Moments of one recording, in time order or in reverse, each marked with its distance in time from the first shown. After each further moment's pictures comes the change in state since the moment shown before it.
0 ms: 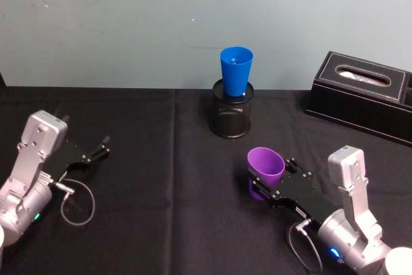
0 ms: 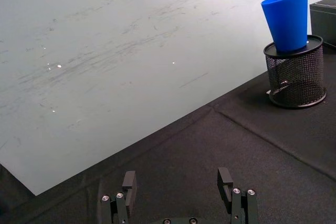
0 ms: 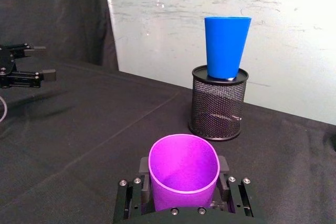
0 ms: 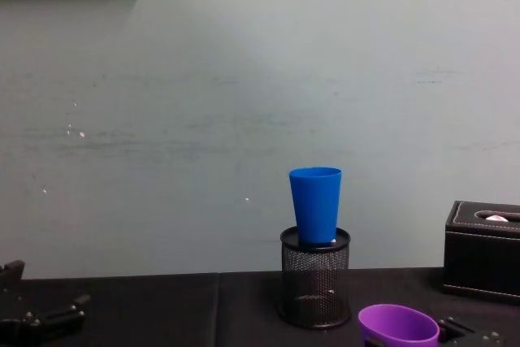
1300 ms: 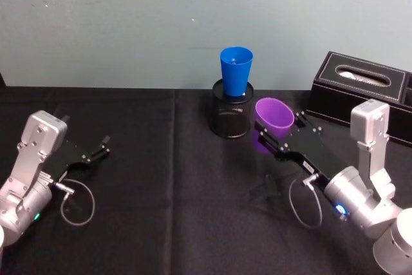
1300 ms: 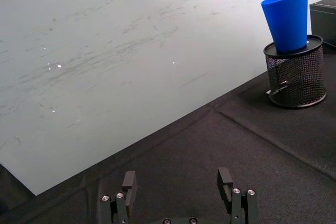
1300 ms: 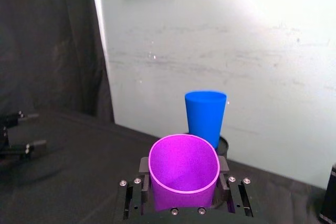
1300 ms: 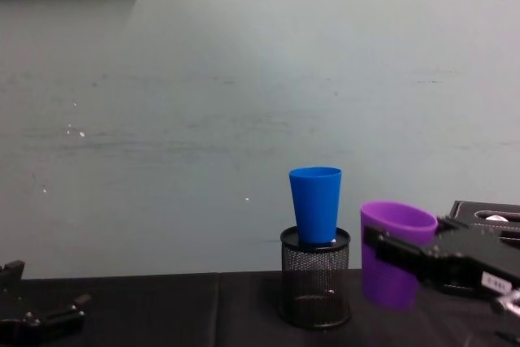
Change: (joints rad) left arm 0.000 0.000 0.000 0.000 0.000 0.000 0.000; right arm 0.053 -0.051 0.099 -0.068 0.020 0.034 0.052
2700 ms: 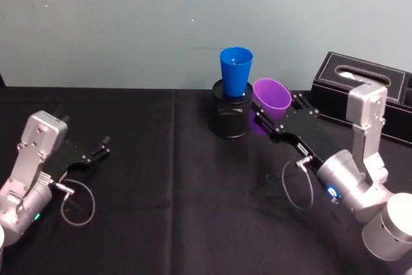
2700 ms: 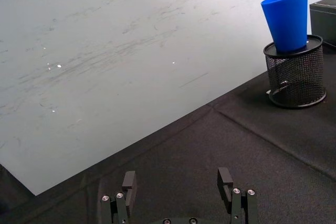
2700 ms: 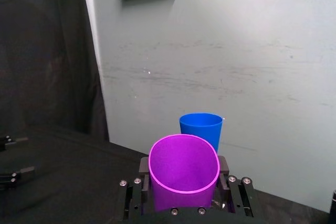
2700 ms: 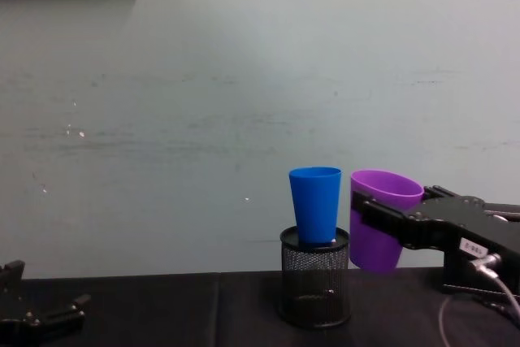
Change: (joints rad) left arm 0.000 0.000 0.000 0.000 0.000 0.000 0.000; right arm 0.057 -0.047 0.004 0.032 -0.011 -0.015 -0.021
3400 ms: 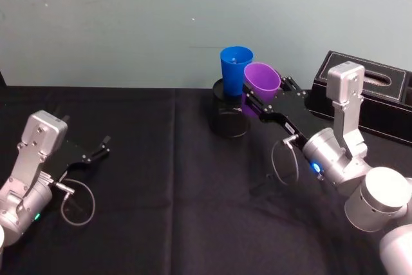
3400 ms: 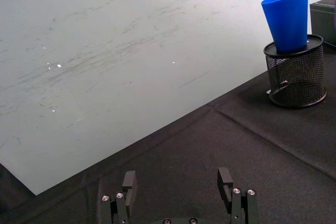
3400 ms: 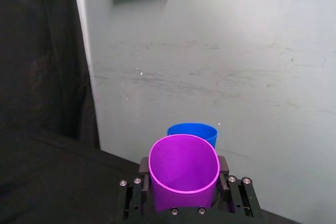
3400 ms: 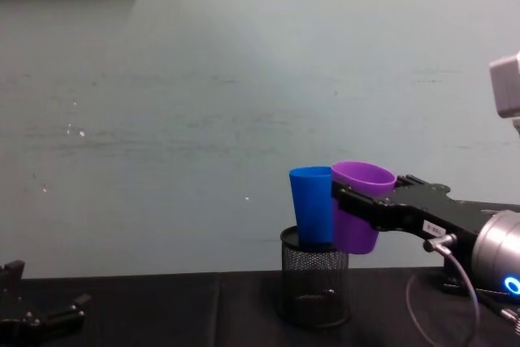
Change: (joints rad) left arm 0.000 0.000 0.000 0.000 0.000 0.000 0.000; right arm 0.153 -0.068 -0.015 0.201 -0.039 -0.040 0.003
